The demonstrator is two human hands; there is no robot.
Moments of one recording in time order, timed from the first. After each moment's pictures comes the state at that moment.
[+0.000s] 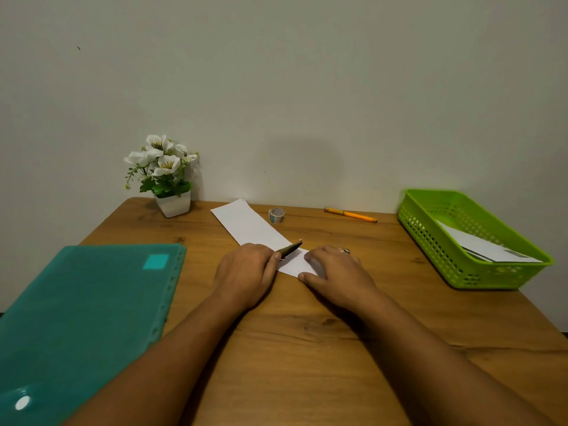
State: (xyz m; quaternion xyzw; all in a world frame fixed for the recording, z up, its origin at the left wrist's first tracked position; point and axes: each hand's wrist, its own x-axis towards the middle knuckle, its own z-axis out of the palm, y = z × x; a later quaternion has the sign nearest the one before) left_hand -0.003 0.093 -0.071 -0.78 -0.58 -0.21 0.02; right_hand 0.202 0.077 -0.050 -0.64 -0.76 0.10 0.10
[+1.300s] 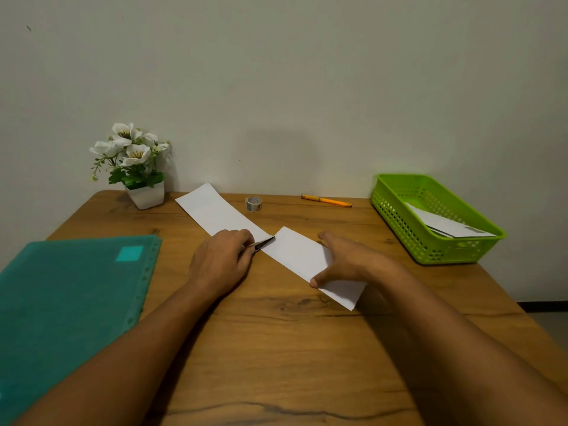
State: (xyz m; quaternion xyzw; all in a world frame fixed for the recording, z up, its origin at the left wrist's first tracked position) left_hand -0.005 0.090 -0.070 -0.78 -0.57 -0.26 0.00; right_hand 0.249 0.060 -0.011 -0.70 -0.67 0.23 -0.02
